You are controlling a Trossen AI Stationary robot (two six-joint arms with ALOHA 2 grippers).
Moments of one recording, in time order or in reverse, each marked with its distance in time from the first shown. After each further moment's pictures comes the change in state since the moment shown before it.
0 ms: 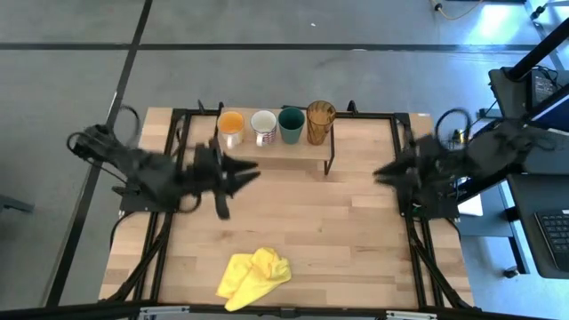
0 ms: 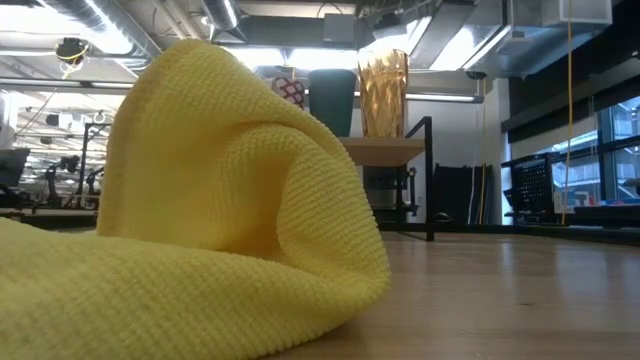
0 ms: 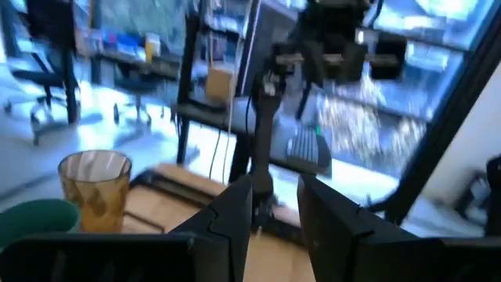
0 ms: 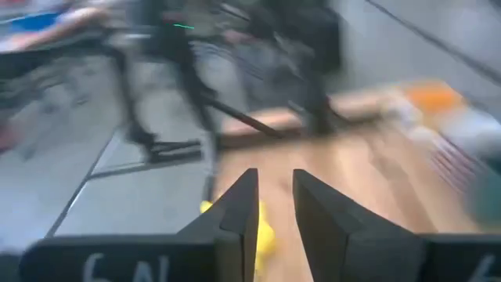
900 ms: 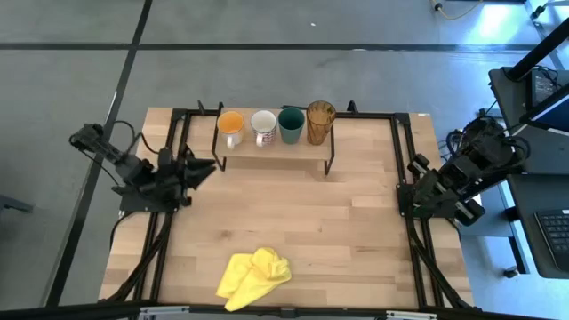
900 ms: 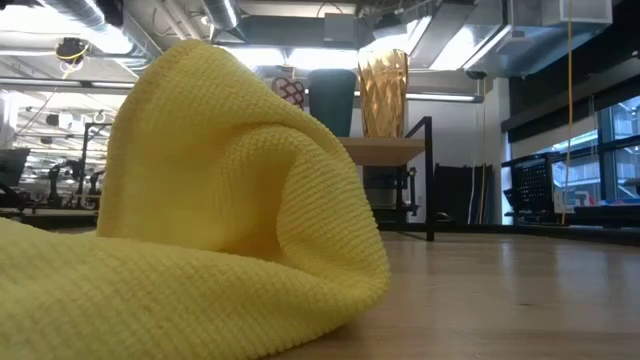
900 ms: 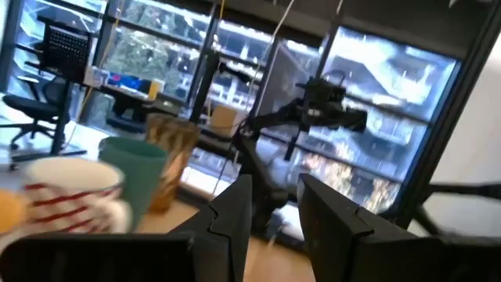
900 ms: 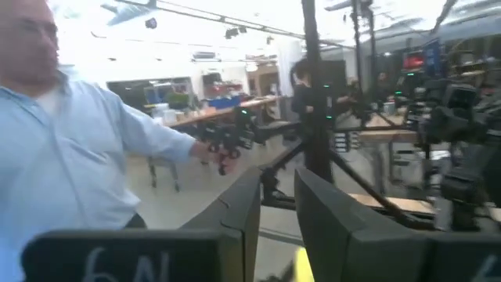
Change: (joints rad) left arm -0.113 -0.725 -1.030 0.676 -0.094 0.166; right arm 0.201 -0.787 -1.074 0.856 -0.252 -0.363
